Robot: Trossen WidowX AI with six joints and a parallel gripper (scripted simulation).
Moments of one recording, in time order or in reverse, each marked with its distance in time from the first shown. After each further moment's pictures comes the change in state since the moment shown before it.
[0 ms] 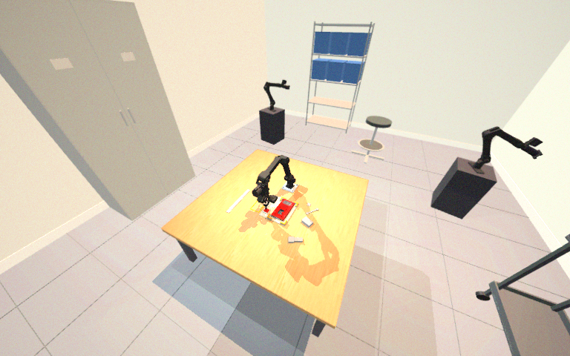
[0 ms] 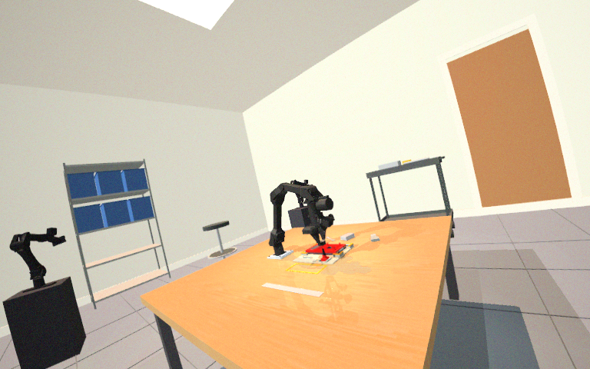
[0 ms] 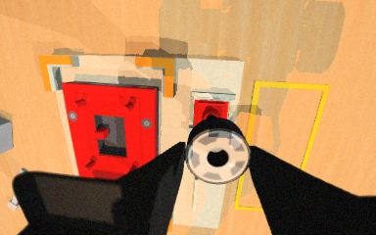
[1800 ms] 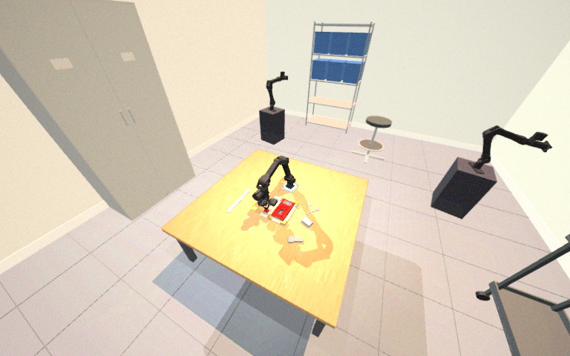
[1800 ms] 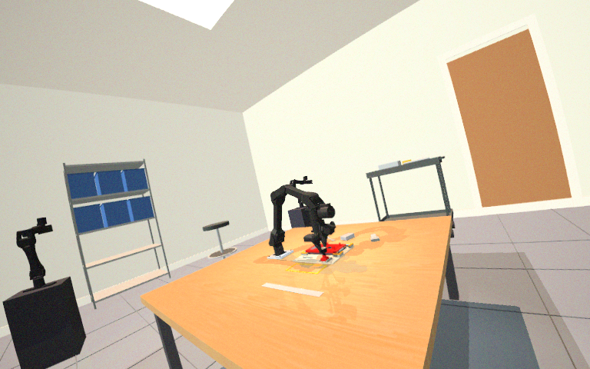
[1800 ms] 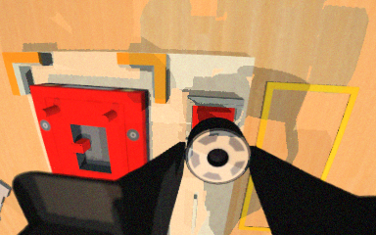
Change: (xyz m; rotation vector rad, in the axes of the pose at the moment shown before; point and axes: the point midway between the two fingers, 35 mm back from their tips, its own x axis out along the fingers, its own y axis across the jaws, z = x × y) arm 0.035 -0.001 -0.001 0.002 0.007 0.001
